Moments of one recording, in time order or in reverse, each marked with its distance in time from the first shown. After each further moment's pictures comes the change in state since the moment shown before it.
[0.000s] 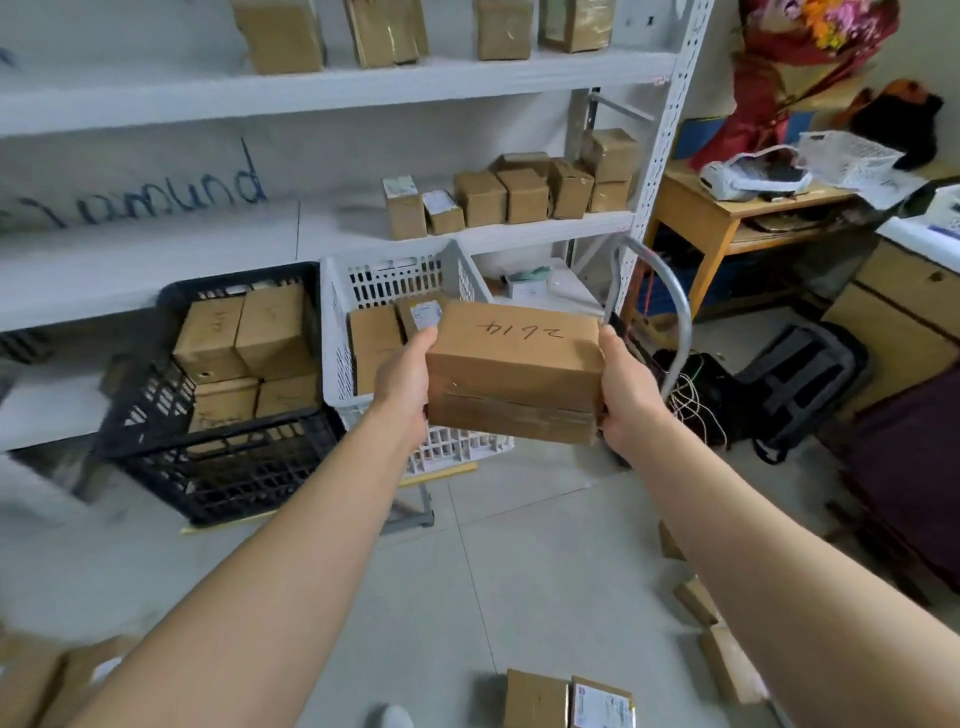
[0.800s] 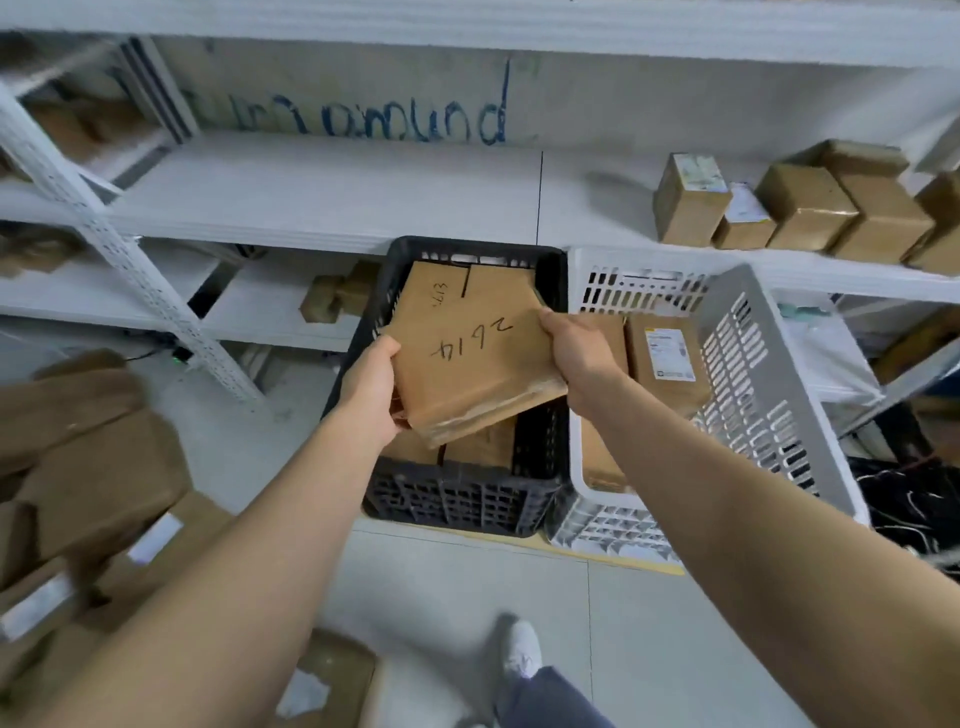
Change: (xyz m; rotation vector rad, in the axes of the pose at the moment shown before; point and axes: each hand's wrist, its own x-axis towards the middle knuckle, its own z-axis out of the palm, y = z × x) left_hand 0.241 0.111 -0.320 -0.198 0.412 -0.197; right_hand 0.089 0.054 0.461 -0.441 -0.482 -0.020
